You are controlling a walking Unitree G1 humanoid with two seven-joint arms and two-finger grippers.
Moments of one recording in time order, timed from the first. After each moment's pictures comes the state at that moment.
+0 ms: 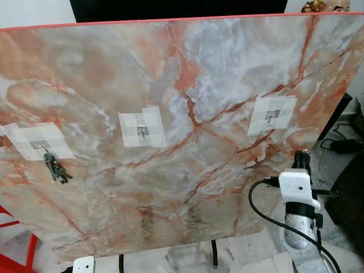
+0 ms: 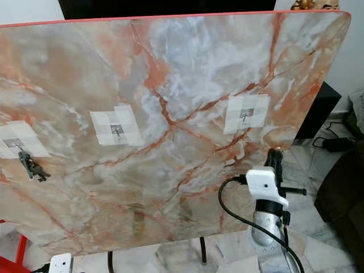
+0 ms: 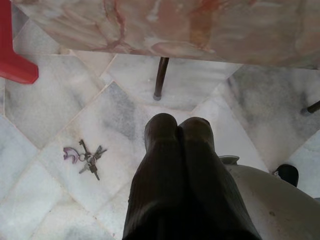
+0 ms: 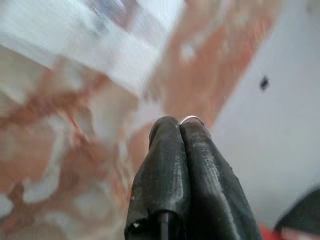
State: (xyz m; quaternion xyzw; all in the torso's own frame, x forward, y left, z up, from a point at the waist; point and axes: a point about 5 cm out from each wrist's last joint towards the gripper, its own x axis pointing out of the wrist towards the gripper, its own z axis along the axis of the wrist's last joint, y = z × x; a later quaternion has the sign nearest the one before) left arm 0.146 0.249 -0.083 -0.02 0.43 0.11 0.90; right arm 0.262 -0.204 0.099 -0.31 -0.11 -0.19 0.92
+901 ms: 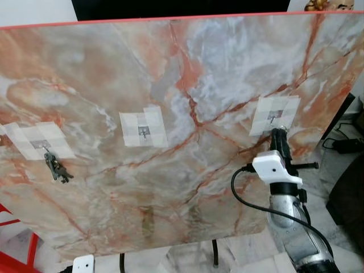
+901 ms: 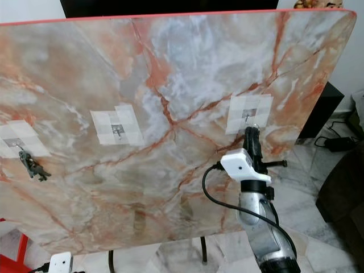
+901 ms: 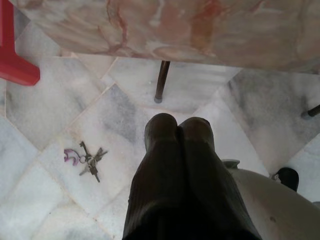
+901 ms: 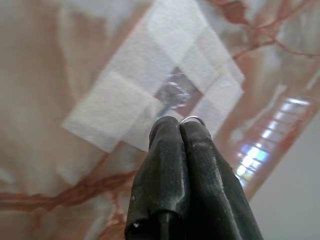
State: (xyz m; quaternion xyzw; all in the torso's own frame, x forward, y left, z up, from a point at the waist) left arm 0.151 0.250 -0.081 -0.02 0.42 0.11 0.90; right arm 0.294 -0.179 0.118 -0.37 -0.16 -0.13 0.91
